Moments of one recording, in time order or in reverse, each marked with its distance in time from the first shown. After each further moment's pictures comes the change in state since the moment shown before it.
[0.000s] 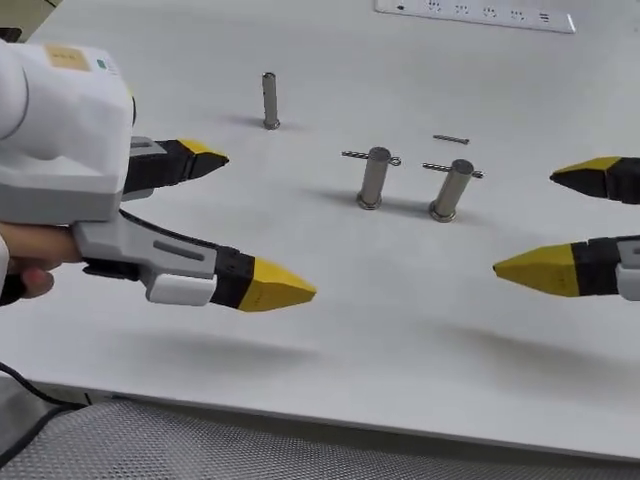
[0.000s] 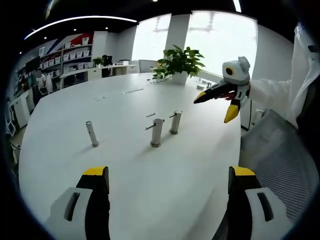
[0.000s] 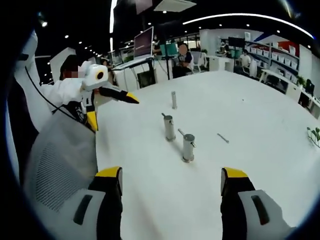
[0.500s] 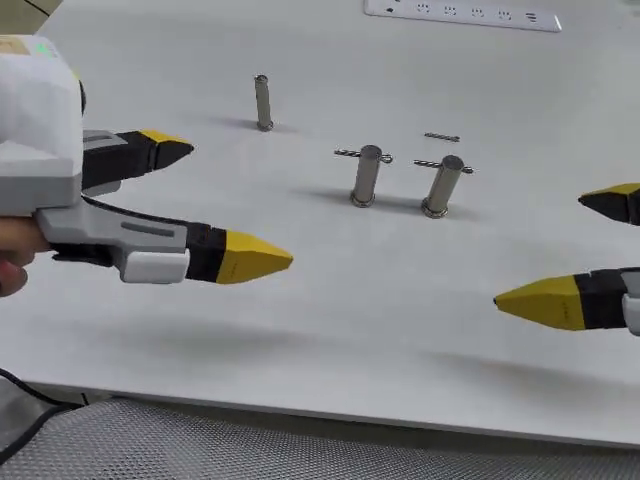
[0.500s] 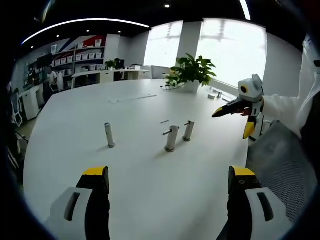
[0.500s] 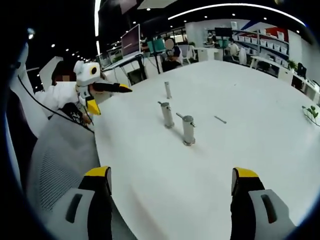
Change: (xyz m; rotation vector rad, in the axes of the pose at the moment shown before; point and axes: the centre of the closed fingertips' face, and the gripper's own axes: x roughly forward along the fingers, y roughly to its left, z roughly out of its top) left arm -0.017 0.028 0.010 -0.066 -0.075 0.094; right arm -0.003 0.020 -0.021 0.106 0.042 -0.025
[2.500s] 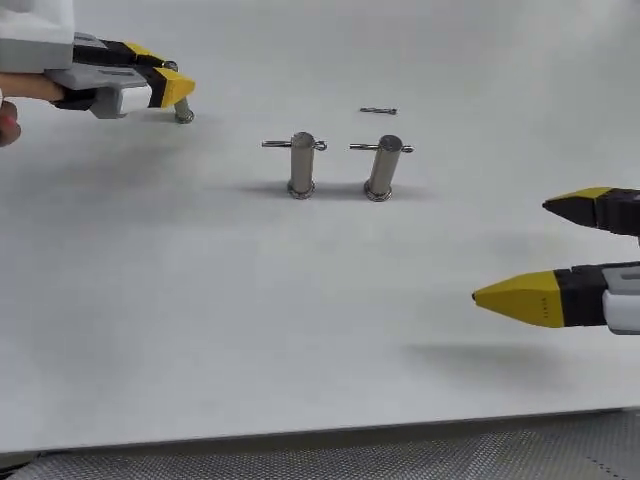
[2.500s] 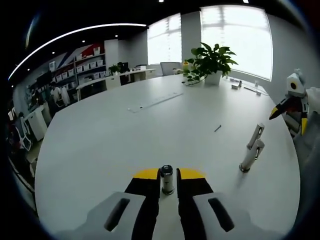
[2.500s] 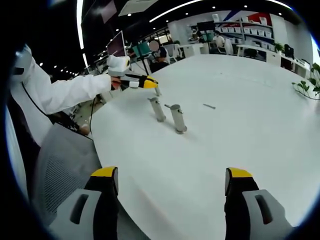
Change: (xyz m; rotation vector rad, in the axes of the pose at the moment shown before) left arm 0.106 0.144 0.040 0.164 0.050 0.101; right arm -0.014 -0.026 -0.021 0.149 -0.006 -0.024
